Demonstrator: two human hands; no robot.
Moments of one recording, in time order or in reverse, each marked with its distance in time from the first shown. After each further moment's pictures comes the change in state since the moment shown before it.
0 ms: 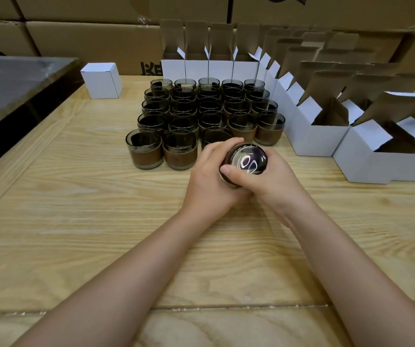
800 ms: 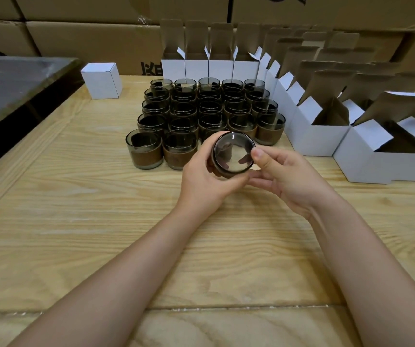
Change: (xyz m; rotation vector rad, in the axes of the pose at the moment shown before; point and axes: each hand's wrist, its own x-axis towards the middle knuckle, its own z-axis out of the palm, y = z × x) left_hand 0.005 0.000 -0.008 -0.192 0.040 -0.080; right_hand 0.008 0.001 -0.028 0.255 -0.235 -0.030
